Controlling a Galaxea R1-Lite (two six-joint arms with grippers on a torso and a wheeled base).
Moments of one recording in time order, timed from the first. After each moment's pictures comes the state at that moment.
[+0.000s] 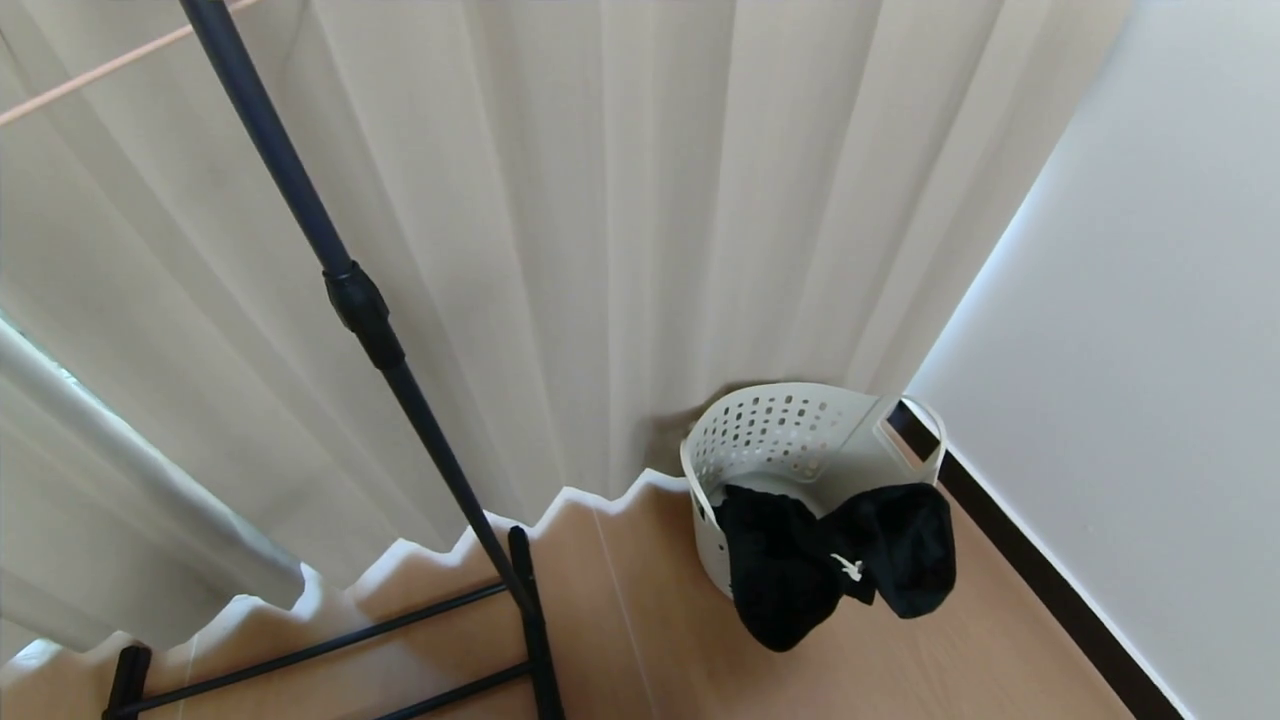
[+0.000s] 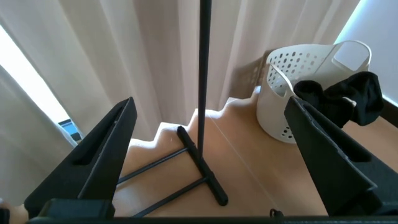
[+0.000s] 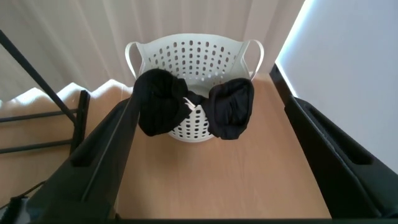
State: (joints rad) left arm -0.01 0.00 0.00 -0.06 -0.16 0.03; right arm 0.00 0.00 -0.03 0.06 0.11 -0.02
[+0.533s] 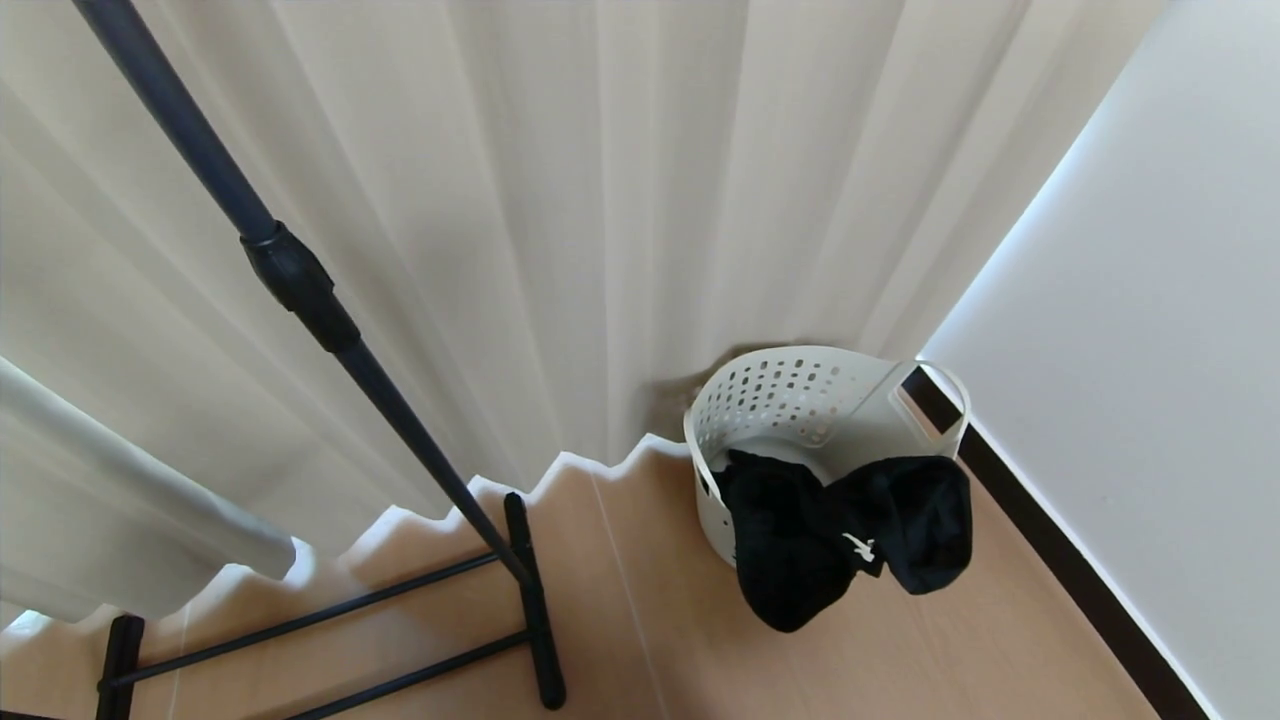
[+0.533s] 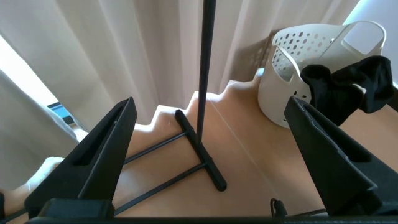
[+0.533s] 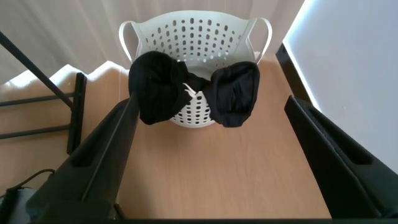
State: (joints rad) left arm -0.01 0.00 0.00 -0.06 -0.16 0.04; right arm 0.00 0.00 -0.03 0.06 0.11 -0.03
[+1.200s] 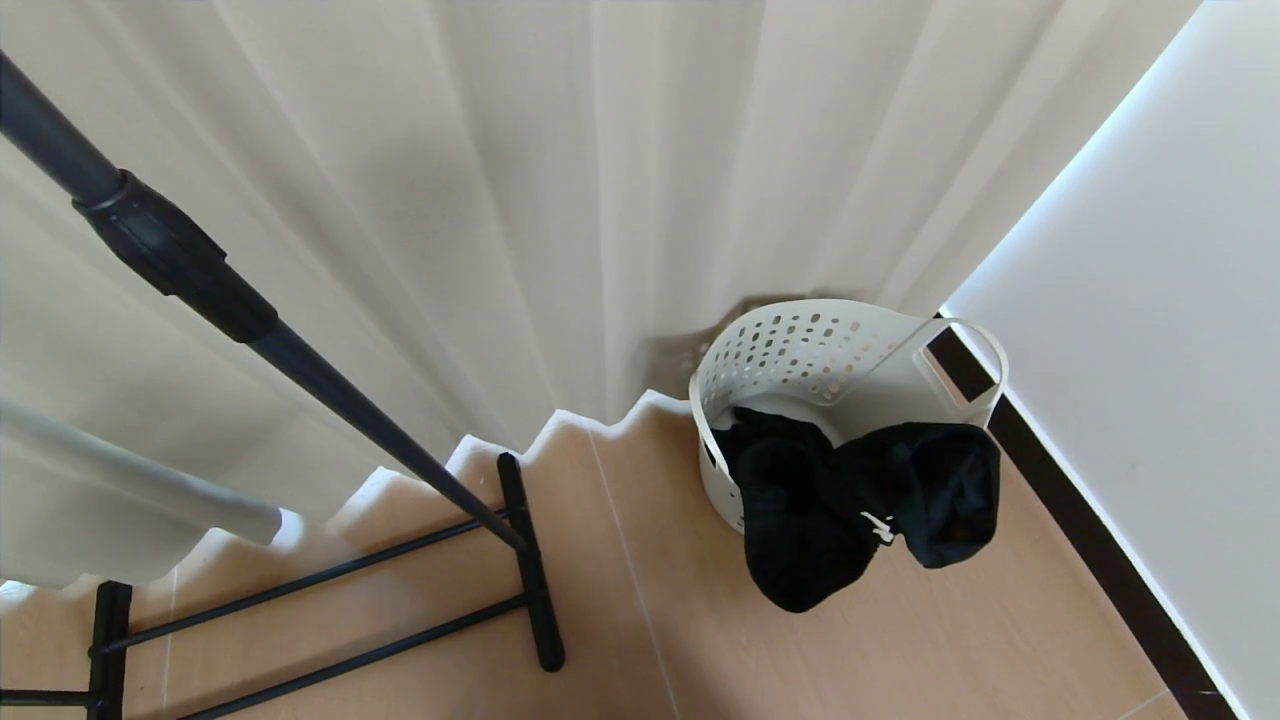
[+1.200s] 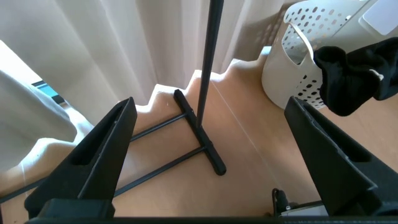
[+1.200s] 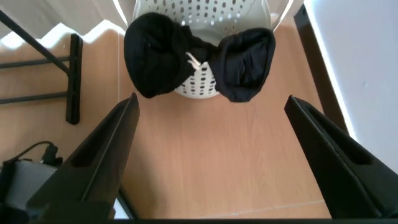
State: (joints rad) left arm -0.01 0.00 0.00 -0.07 -0.16 0.03; right arm 0.02 0.05 -0.03 0.08 0.12 -0.06
